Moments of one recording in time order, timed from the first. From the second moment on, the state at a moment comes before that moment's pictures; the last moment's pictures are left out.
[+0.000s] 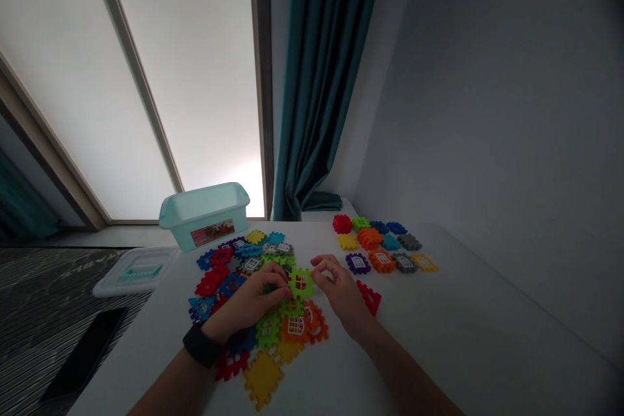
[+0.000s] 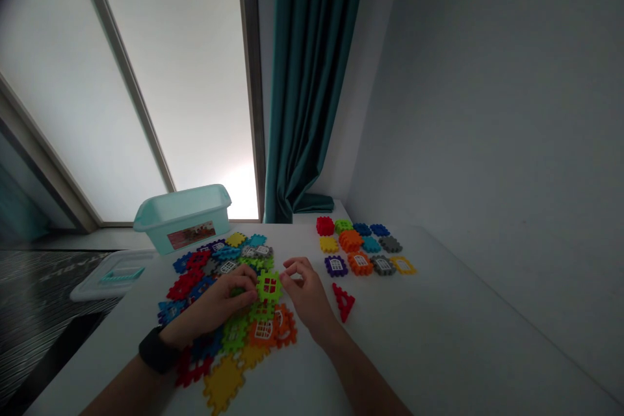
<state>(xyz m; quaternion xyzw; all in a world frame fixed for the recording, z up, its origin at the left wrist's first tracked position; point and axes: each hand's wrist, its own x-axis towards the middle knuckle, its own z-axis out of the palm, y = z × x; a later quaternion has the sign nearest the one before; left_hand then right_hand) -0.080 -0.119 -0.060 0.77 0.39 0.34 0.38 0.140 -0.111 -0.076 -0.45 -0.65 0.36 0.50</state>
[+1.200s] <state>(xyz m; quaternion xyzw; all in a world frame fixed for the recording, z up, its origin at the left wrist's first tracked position) -0.094 -0.114 -0.067 0.85 0.38 0.37 0.06 0.147 -0.113 -0.087 -0.32 -0.86 0.06 0.40</state>
